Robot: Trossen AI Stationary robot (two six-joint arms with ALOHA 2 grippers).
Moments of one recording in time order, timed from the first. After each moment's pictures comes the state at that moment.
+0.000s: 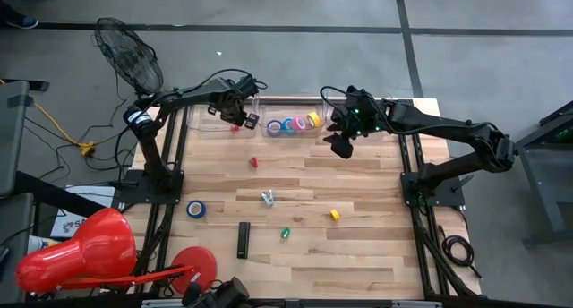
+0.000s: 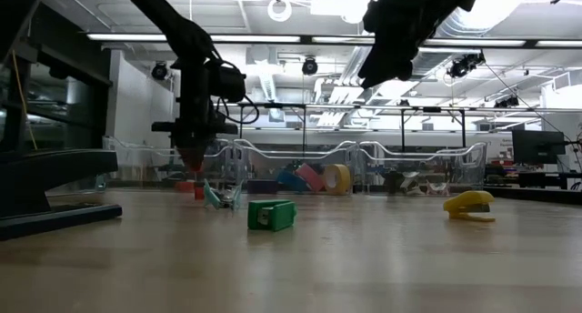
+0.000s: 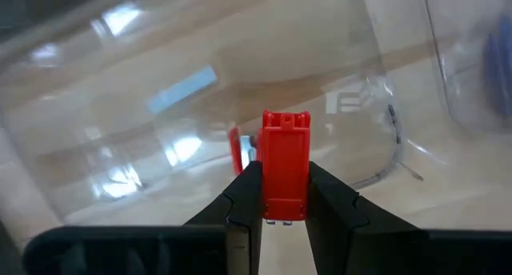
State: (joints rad) left arm 0.74 1.79 1.28 -0.90 -0.13 -0.46; right arm -0.41 1.29 1.05 -0.52 -0.16 0.05
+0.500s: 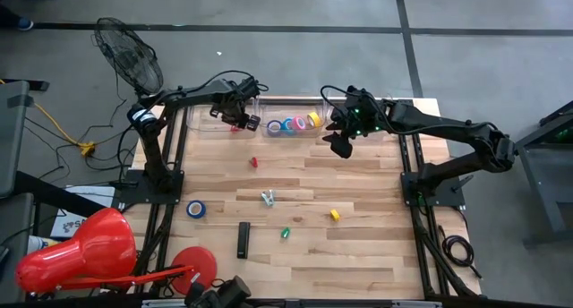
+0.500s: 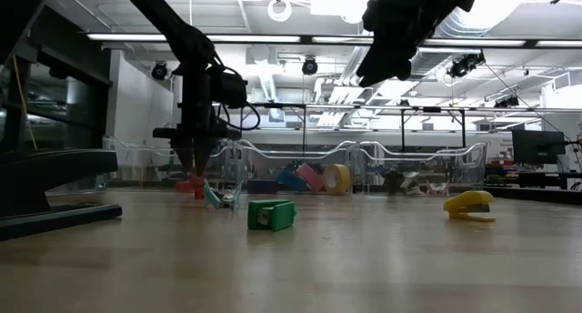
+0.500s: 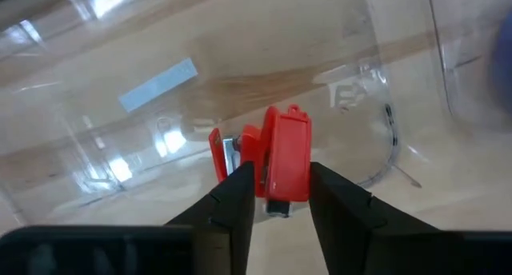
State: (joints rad) left arm 0.74 1.83 1.28 -0.88 -0.09 -0.47; right arm -0.41 1.29 1.05 -0.50 -0.16 0.05
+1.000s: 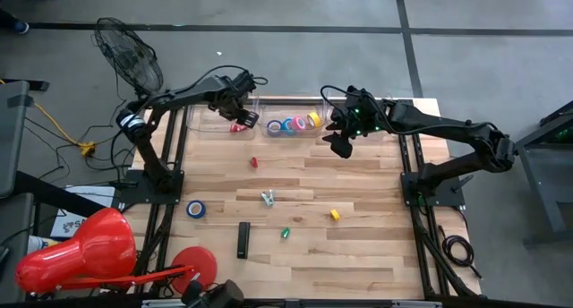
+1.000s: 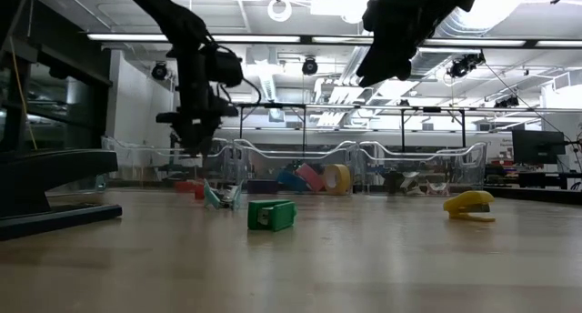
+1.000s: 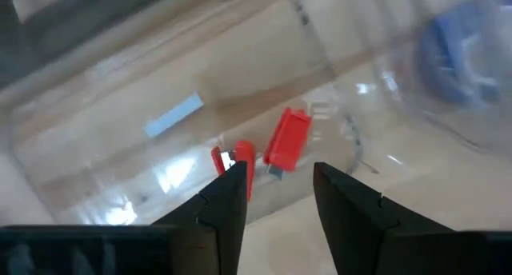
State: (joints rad) left arm 0.74 1.71 1.28 -0.89 -0.08 -0.35; right arm -0.41 1.29 1.05 -0.50 -0.16 0.06
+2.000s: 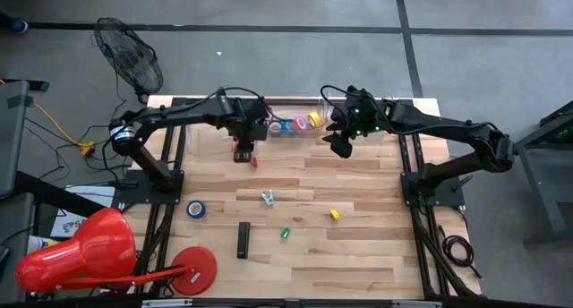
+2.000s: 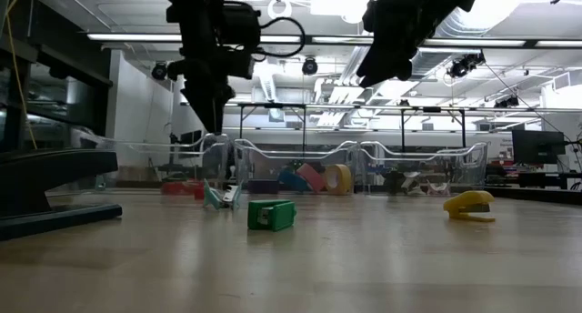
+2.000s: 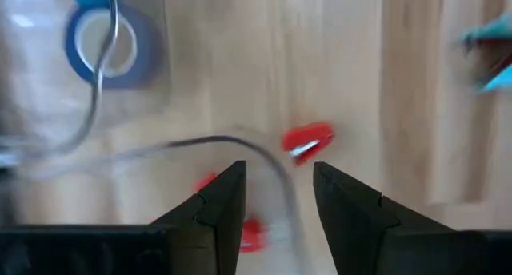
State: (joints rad) left arm 0.41 1.60 1.28 -0.95 0.03 0.46; right arm -0.41 1.29 1.05 -0.50 -0.16 0.07
